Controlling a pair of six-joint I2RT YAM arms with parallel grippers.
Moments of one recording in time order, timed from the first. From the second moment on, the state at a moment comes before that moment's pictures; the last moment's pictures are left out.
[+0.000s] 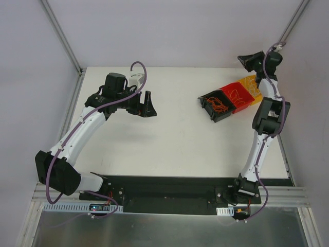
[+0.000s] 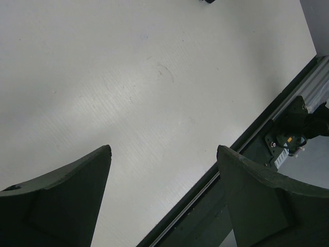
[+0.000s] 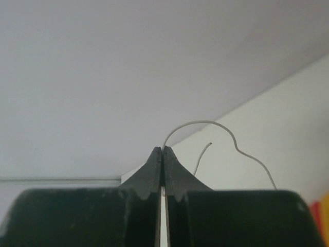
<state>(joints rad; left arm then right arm) -0.37 1.34 1.28 -0.65 0.55 -0.22 -0.21 2.39 2.10 0.15 -0.52 1.05</state>
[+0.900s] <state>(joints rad) -0.37 1.34 1.28 -0.65 0.57 -0.22 -0.36 2.20 1.91 -0.30 -0.41 0.56</state>
